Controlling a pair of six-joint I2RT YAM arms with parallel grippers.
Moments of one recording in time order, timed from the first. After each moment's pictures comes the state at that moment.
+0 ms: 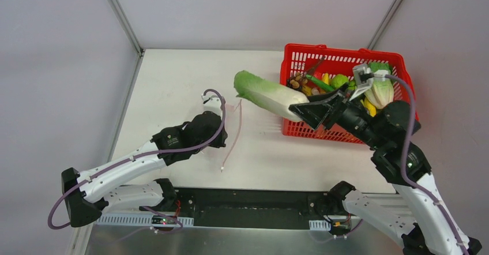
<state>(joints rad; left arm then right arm) -0.99 0.98 0.90 -0.62 -0.40 -0.62 0.66 0.72 1.26 -0.44 -0.25 0.57</state>
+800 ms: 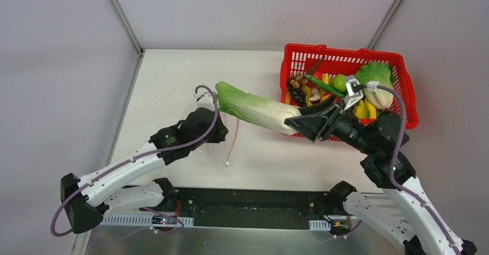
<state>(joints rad) -0.89 0.96 0.84 -0.51 -0.33 -0.70 0.66 0.62 1.00 -0.17 -0.44 0.78</state>
